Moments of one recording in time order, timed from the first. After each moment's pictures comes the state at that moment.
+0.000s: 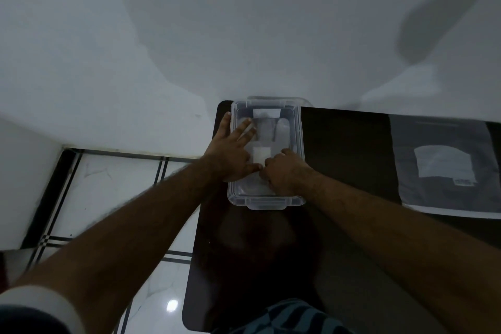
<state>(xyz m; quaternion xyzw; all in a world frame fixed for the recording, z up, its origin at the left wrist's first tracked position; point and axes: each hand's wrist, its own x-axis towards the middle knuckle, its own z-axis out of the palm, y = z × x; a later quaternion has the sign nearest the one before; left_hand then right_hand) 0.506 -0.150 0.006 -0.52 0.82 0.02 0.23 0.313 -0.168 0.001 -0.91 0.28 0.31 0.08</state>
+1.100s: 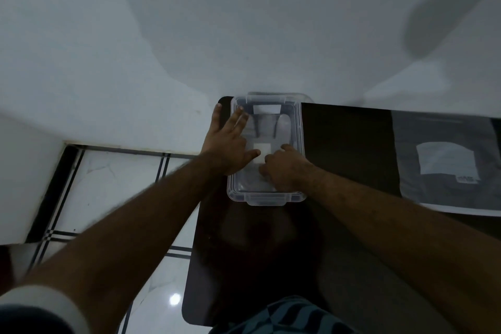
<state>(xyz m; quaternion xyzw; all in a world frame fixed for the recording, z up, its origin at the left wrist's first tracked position) 0.508 -0.153 0.002 -0.59 0.79 -0.02 0.18 0.317 -0.170 0.004 -0.91 0.27 0.31 0.08</state>
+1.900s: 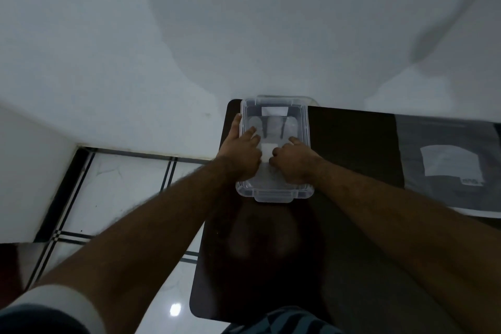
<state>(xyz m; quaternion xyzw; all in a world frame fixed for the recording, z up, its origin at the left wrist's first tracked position) 0.491 -0.130 0.015 -0.53 0.82 0.00 0.23 0.311 -0.170 0.018 -0.92 0.29 0.27 0.05</state>
